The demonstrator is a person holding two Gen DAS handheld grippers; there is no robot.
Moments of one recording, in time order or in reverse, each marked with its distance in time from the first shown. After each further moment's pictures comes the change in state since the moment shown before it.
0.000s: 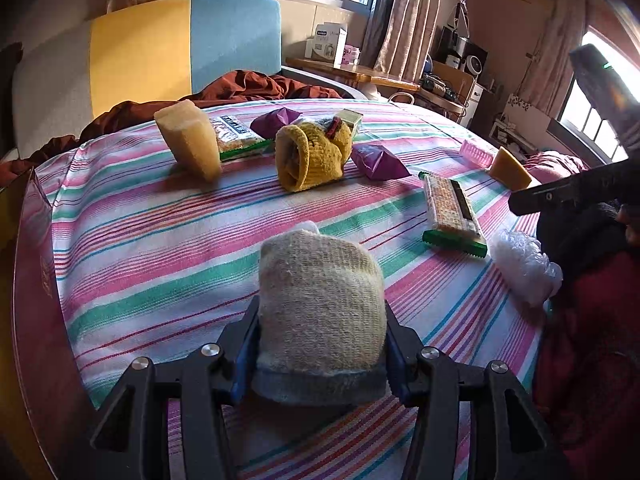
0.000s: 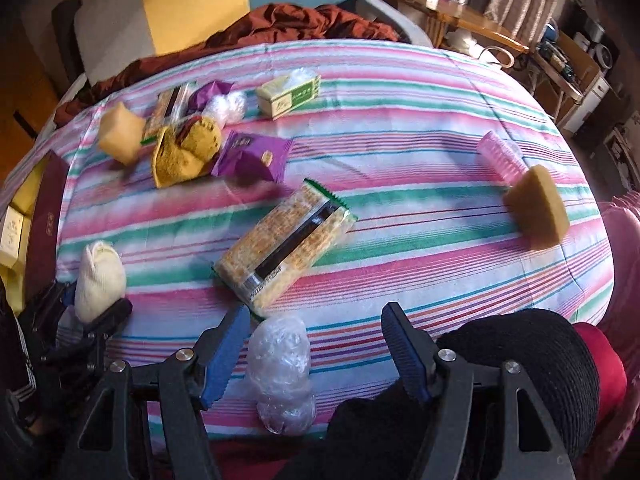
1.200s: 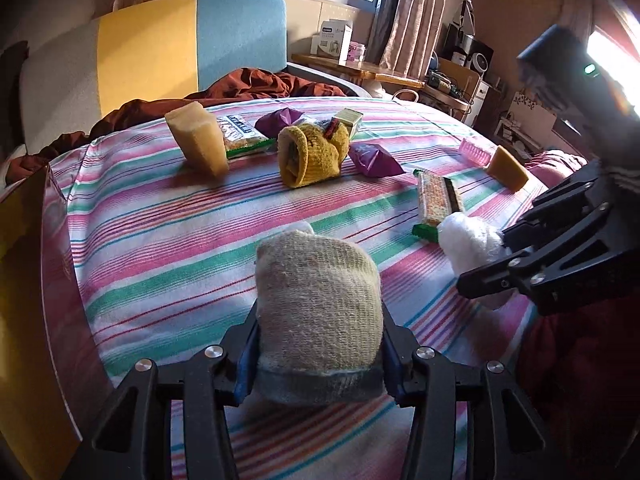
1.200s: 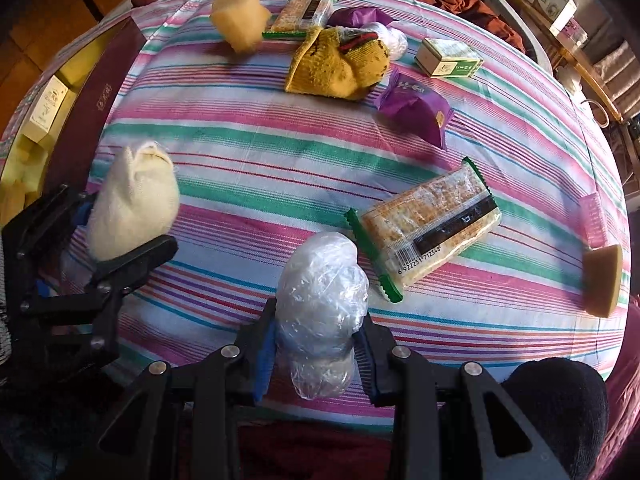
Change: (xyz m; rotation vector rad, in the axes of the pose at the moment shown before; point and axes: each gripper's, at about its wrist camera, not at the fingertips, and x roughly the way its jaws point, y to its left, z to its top) left arm -0.026 -0.005 -0.001 -0.016 0.018 0.011; right arm 0.019 0.084 -0.025 -0.319 0.165 0.055
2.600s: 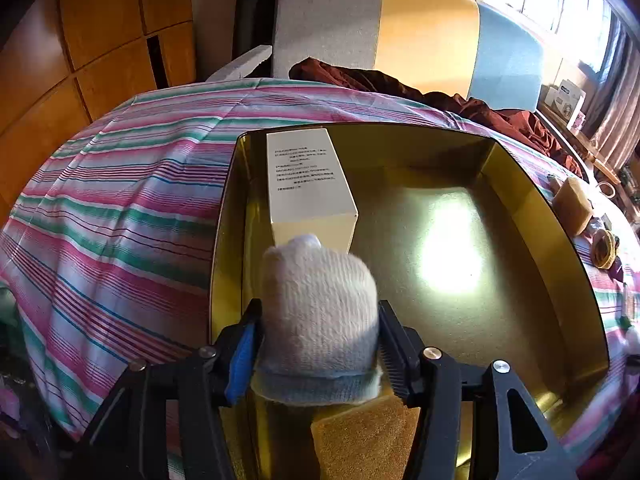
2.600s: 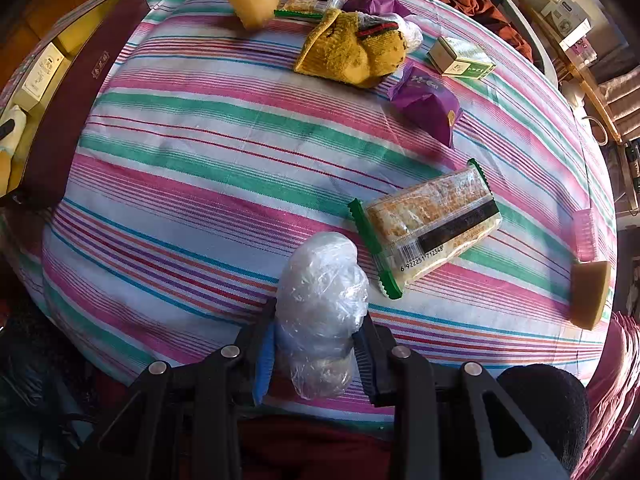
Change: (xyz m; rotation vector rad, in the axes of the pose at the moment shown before) left arm -0.150 0.266 -0.076 -0.502 0.050 0.543; right arm -0.015 0.004 -0.018 -0.095 0.044 -0.060
